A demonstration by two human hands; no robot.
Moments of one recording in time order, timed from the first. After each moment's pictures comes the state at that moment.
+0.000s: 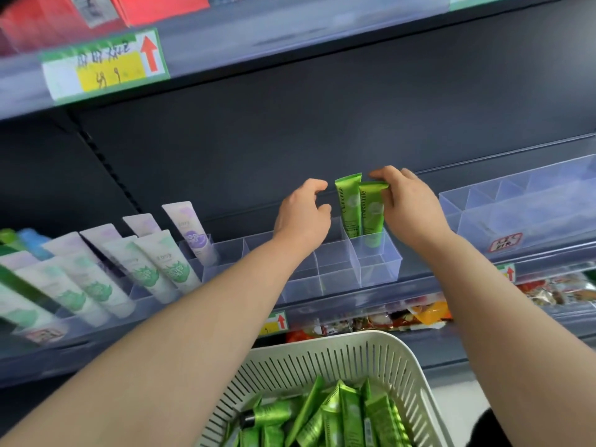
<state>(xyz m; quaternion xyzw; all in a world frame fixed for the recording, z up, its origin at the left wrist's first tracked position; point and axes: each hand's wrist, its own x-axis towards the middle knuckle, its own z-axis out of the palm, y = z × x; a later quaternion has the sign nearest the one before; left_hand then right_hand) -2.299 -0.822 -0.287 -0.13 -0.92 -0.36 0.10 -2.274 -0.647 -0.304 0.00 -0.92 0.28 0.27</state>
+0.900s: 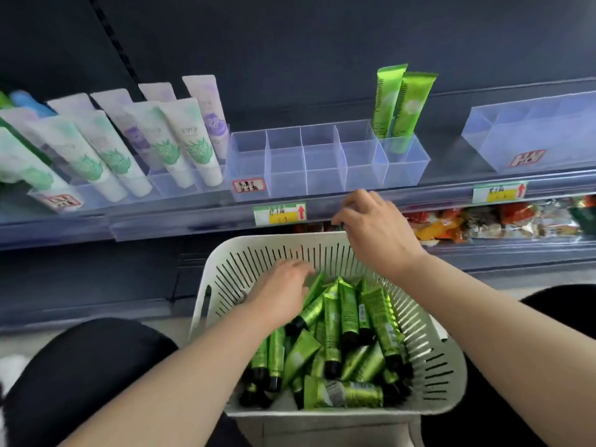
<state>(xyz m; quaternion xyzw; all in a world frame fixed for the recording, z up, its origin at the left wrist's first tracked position) -2.127 -0.938 -0.443 -0.20 -0.96 -0.14 -0.11 -2.162 -0.744 -0.407 0.19 -0.96 0.07 0.18</state>
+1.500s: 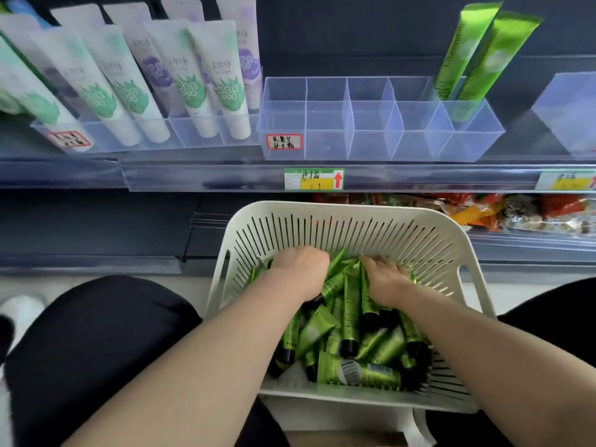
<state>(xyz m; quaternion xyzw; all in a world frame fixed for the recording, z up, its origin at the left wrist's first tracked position) -2.140 -0.946 -0.470 -0.20 -0.95 0.02 -0.22 -2.140 -0.771 -0.529 0.01 -0.95 0.05 -0.32</state>
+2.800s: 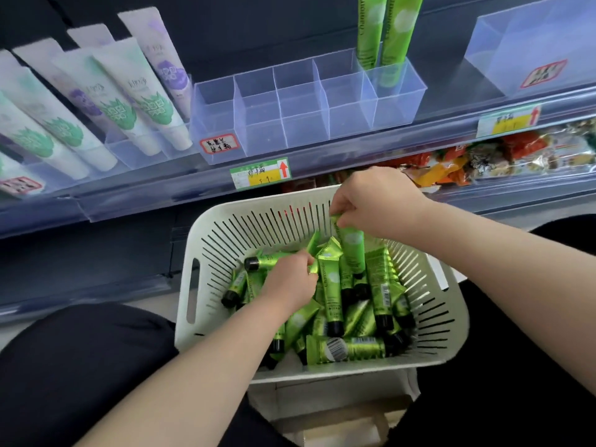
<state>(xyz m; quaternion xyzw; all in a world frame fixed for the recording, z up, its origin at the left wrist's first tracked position) -2.109 -0.920 -0.506 -0.07 -0.95 -0.23 -0.22 -2.137 -0.746 -0.378 0.12 -0.98 0.12 -0.08</state>
